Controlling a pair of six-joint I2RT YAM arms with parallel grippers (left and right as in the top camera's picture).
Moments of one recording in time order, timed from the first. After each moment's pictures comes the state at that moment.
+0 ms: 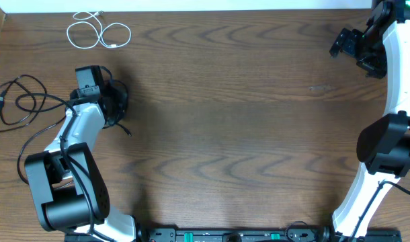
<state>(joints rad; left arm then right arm) 0.22 1.75 1.03 -0.35 0.09 -0.90 -0.15 2.16 2.23 -1.45 0.00 0.44</state>
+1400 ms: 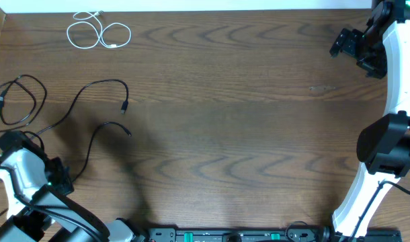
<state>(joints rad) 0.83 1.53 0.93 -0.96 -0.17 -1.24 -0.15 2.16 2.23 -1.45 0.00 0.44</state>
